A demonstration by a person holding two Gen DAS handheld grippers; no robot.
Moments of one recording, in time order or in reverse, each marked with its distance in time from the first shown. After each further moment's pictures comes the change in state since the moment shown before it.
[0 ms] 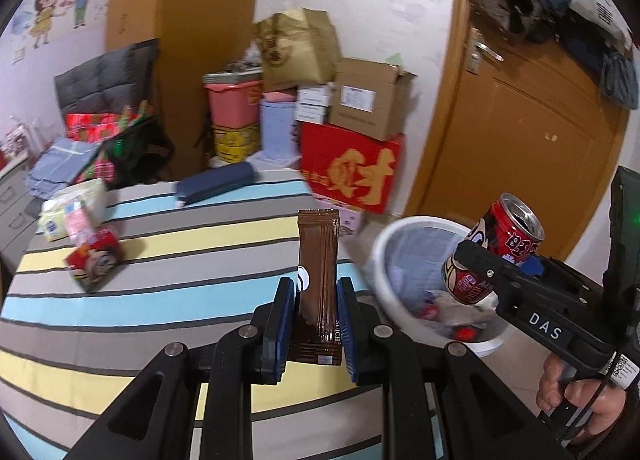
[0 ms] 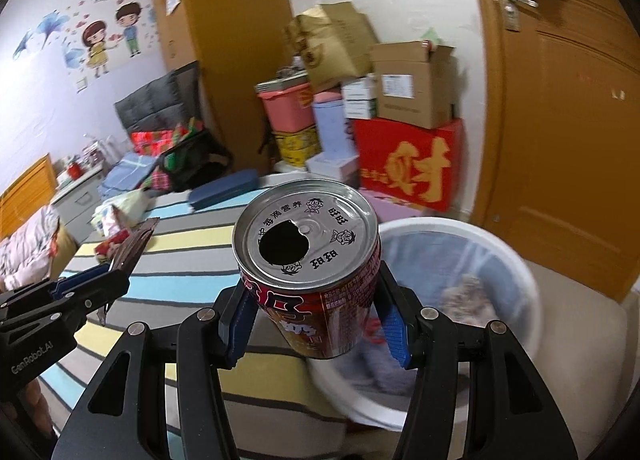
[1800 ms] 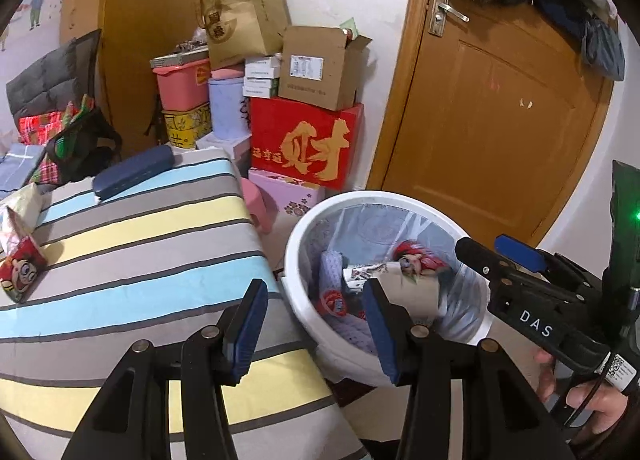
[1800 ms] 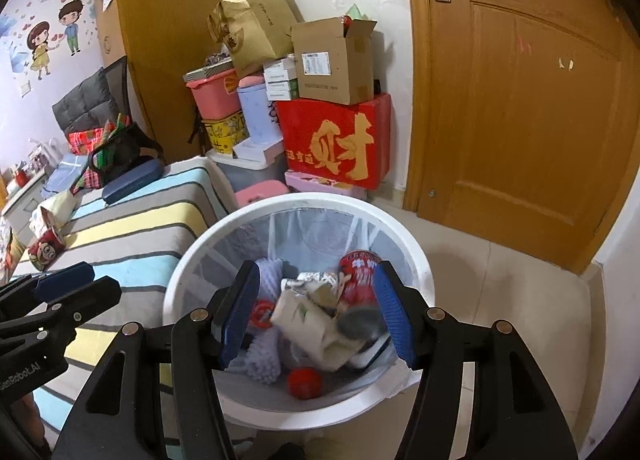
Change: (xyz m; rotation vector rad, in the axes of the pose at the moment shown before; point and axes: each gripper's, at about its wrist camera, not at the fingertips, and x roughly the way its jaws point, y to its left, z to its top) left arm 0.057 -0.070 0.003 0.052 0.082 -0.087; right arm 0.001 -0.064 -0.008 0.056 0.061 -0.170
